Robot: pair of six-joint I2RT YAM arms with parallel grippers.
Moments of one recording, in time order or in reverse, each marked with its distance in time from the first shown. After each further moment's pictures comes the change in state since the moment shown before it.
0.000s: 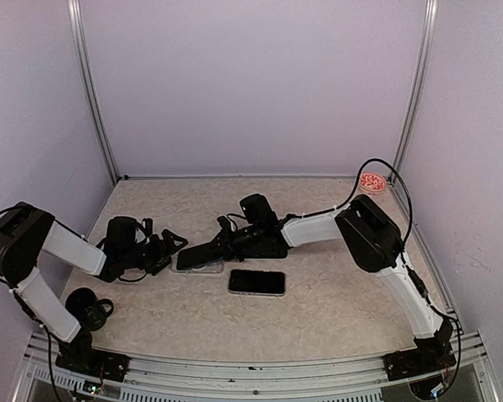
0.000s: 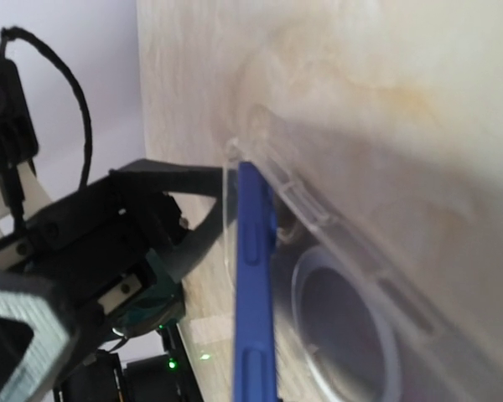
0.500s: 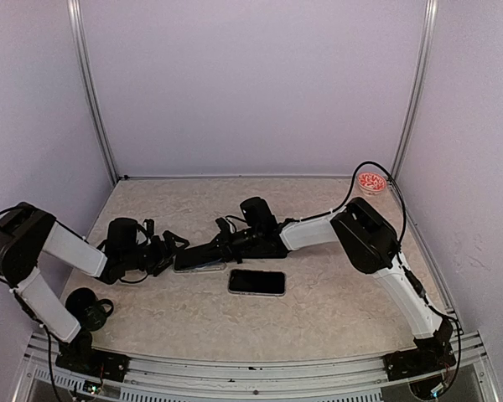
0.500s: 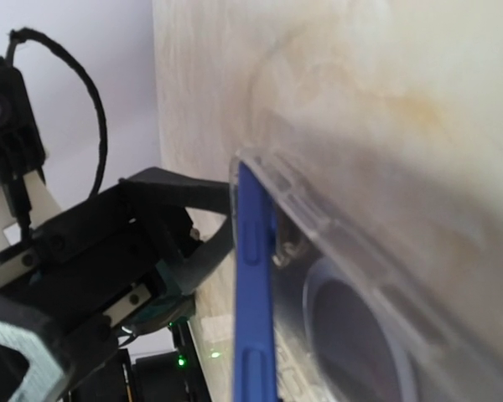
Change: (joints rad) left arm -0.018 0.003 -0.015 0.031 -0.001 -0.007; right arm 0.000 0.040 0.005 0.090 -0.032 0.042
